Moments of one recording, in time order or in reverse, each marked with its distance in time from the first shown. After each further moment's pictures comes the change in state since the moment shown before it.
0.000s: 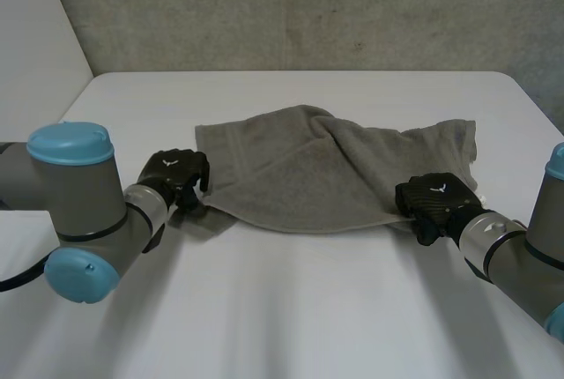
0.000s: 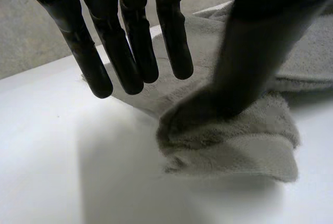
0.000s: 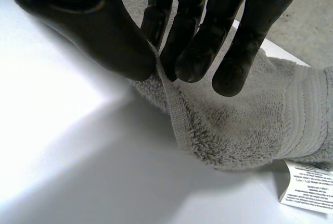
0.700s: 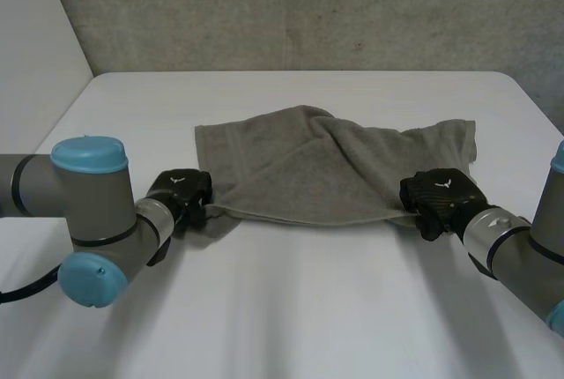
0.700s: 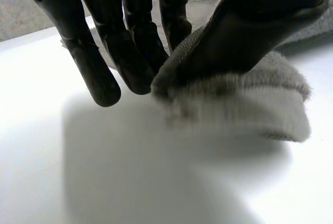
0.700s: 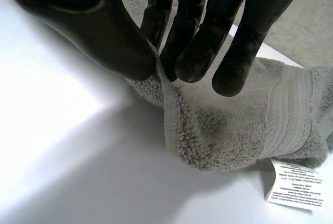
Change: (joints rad) left arm -0.001 -0.084 0.027 -0.024 0.010 -0.006; right arm -0.008 -0.007 -0.010 0.002 0.011 0.014; left_hand 0.402 0.446 0.451 0.459 0.436; right_hand 0.000 0.000 0.000 0.000 0.000
